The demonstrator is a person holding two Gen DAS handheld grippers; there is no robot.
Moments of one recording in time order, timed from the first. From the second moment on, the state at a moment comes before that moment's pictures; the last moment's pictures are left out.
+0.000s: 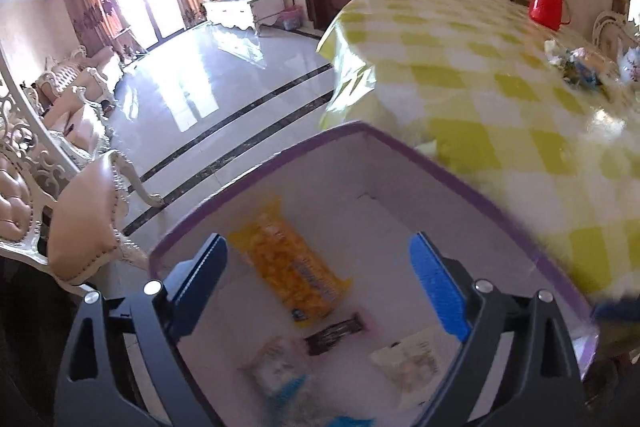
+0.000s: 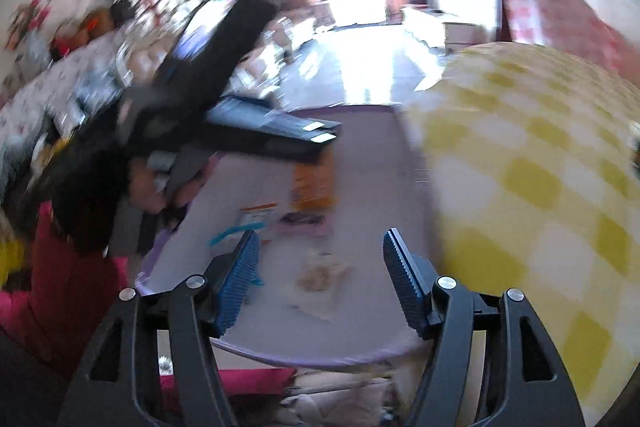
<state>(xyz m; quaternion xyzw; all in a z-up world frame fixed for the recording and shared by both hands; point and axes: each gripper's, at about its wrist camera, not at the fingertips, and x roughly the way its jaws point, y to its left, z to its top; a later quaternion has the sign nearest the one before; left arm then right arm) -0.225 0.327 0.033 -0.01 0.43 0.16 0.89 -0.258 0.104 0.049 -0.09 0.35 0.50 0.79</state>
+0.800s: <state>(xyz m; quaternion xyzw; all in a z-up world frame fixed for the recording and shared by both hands) -0.151 0.115 0.053 0.09 0.39 0.01 0.92 -0.118 -0.166 0.061 0.07 0.33 0.20 0.92</state>
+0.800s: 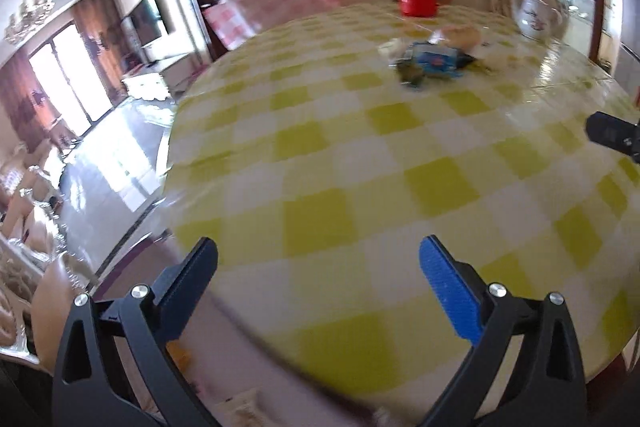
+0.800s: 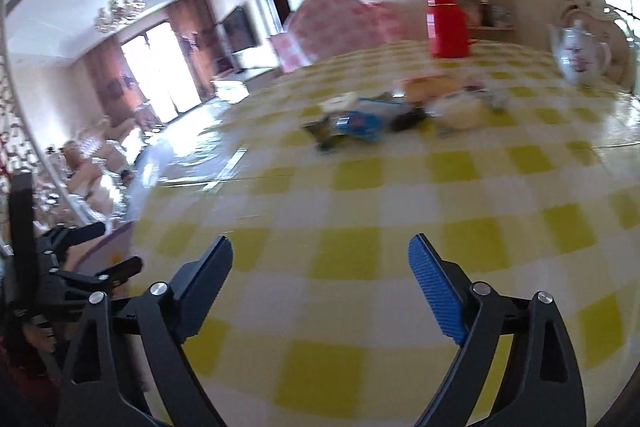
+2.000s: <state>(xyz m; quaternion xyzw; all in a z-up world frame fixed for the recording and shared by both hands) 0.107 0.052 0.045 -0.31 0.26 0.07 0.91 0.197 -0.234 0.011 0.12 0.41 0.09 0.90</state>
